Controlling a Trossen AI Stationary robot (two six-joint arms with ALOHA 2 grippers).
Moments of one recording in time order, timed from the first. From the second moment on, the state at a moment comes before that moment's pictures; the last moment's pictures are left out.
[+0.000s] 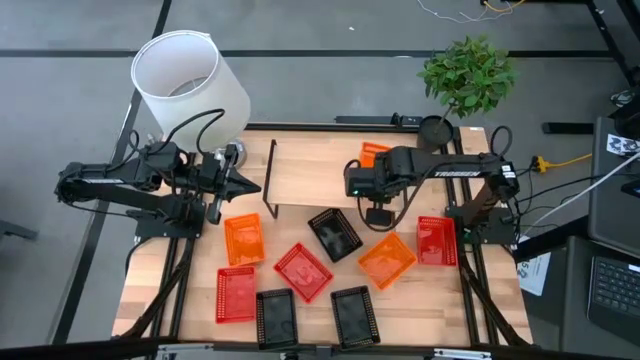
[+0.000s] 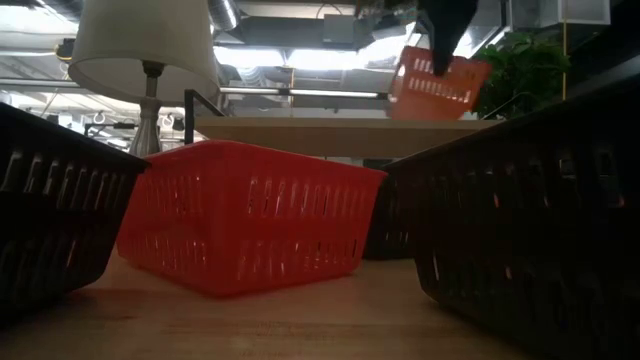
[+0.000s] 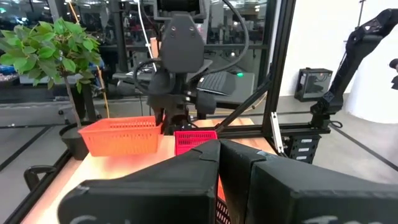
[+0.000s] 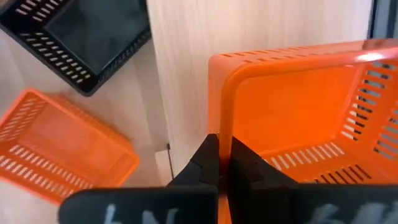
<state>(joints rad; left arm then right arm) 0.00 0.65 0.78 -0.07 0.09 -0.02 0.06 1.76 1.83 -1.57 0.21 0.20</state>
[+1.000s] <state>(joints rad) 0.00 0.65 0.78 -0.07 0.09 -0.02 0.07 1.73 1.83 -1.55 0.15 0.21</state>
